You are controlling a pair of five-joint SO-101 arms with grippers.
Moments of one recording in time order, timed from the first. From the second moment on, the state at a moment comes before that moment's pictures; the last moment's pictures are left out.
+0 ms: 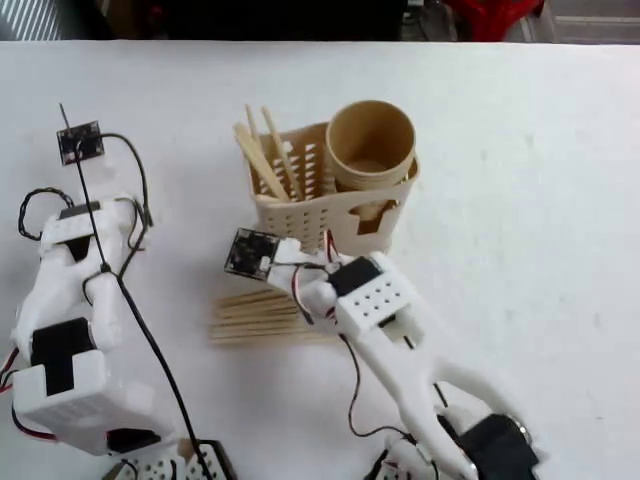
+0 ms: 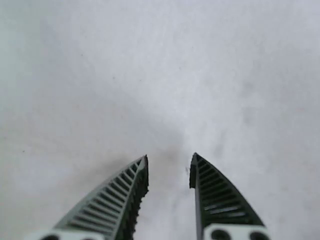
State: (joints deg) left arm -23.8 7.6 32.1 35.0 3.8; right arm -35.2 -20.0 46.6 53.0 43.4
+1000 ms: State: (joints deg) left arm -23.8 7.6 32.1 35.0 3.8; right arm -42.4 -14.6 52.0 47.3 46.8
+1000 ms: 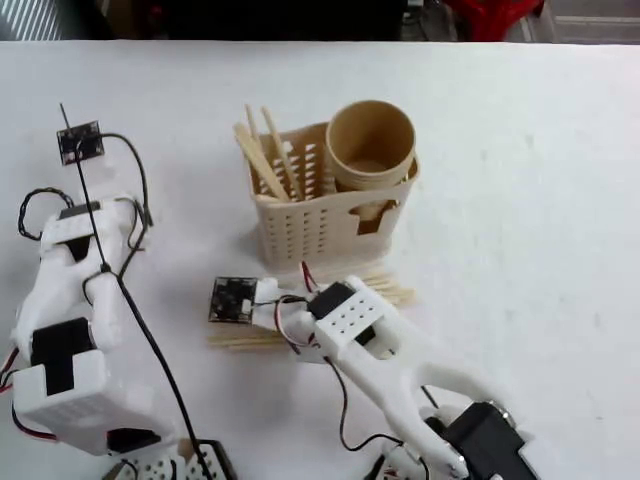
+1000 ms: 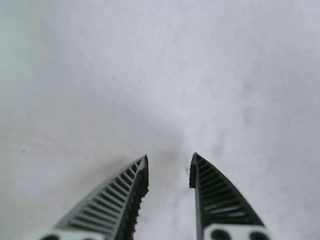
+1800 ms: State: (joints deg) left arm -23.8 7.6 32.1 35.0 3.8; right arm -42.1 -16.0 51.6 45.5 46.7
